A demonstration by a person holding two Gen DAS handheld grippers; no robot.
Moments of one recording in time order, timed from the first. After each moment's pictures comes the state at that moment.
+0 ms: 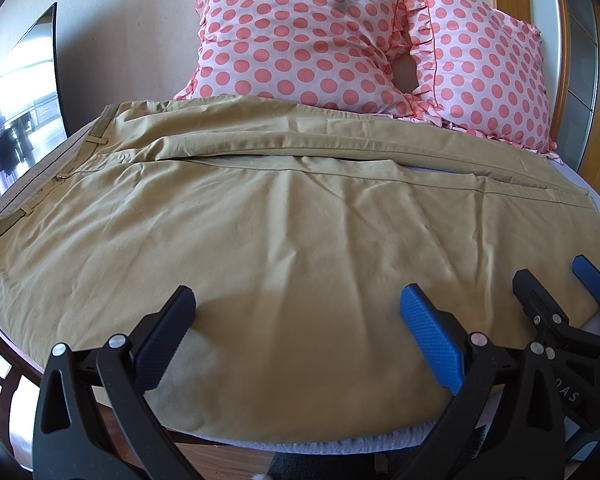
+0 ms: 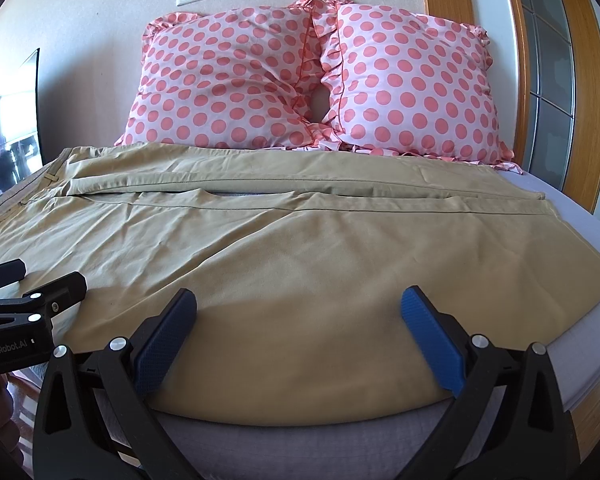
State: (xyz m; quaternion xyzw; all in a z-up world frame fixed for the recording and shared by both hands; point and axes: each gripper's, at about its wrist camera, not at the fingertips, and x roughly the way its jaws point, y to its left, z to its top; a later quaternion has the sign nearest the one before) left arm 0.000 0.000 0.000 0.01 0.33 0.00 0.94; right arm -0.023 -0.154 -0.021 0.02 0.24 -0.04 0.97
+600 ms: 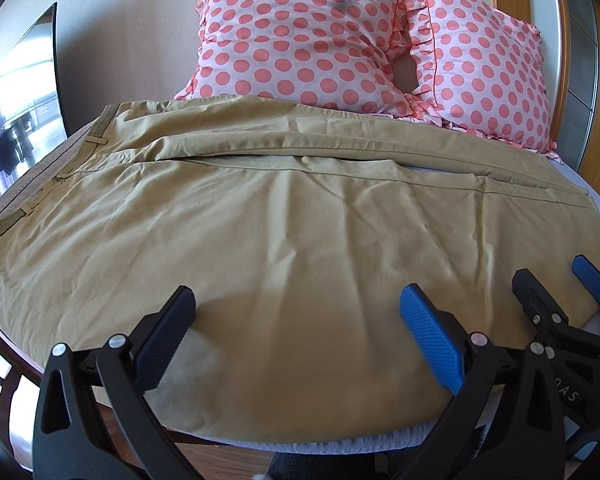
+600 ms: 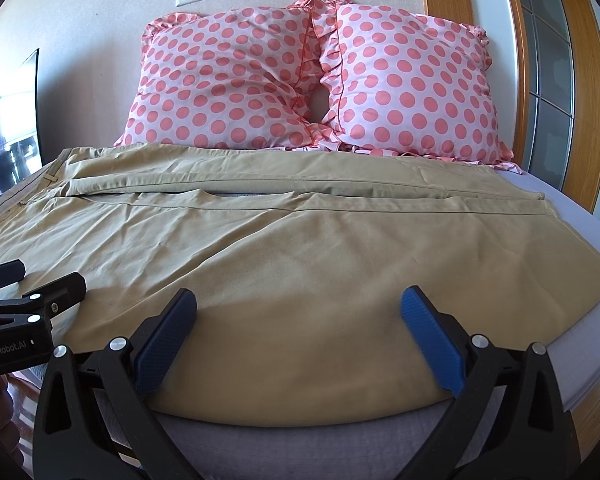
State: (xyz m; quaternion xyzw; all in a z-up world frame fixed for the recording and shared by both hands) left arm 0.000 0.000 0.000 0.01 0.33 0.00 0.94; right arm -0.023 -0.154 -0.021 0.02 0.24 -0.04 0.97
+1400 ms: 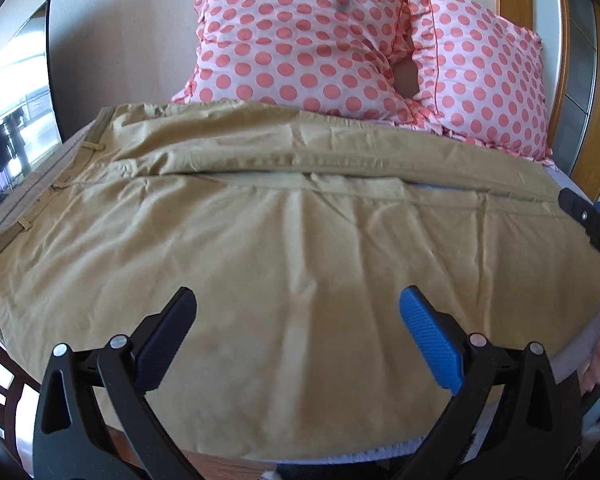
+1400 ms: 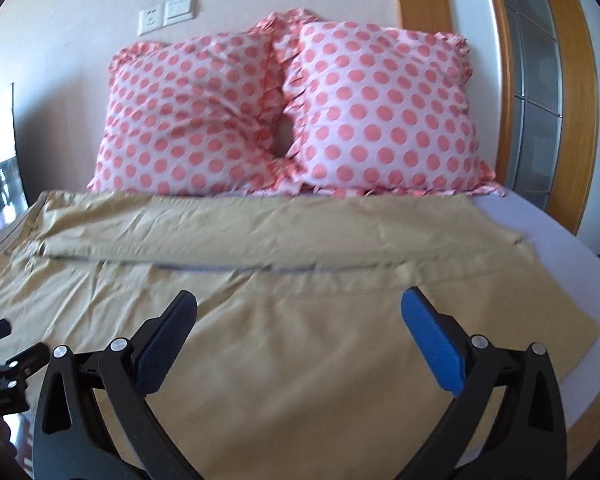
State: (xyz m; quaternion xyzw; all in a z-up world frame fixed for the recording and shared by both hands) left arm 0.016 0.022 0.030 0.00 0.33 -0.01 0.94; right arm 0.019 -0.224 0.053 0.04 0.23 -0.07 0.97
